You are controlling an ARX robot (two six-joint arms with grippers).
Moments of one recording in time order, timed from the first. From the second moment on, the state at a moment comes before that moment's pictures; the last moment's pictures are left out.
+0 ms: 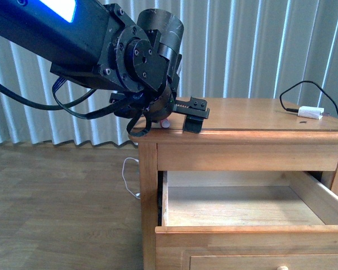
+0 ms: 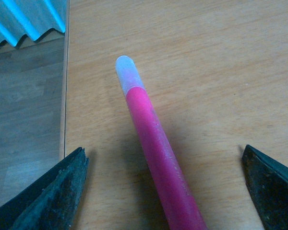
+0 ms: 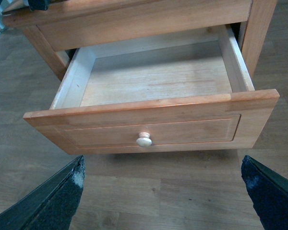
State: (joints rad) left arm -0.42 2.22 1.87 -0.02 -0.32 0.05; right arm -0.02 0.69 0.36 -0.06 -0.20 0.14
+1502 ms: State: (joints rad) left arm -0.50 1.94 1.36 0.24 0.19 0.40; right arm -0.02 0.69 0.36 -0.06 -0.20 0.14
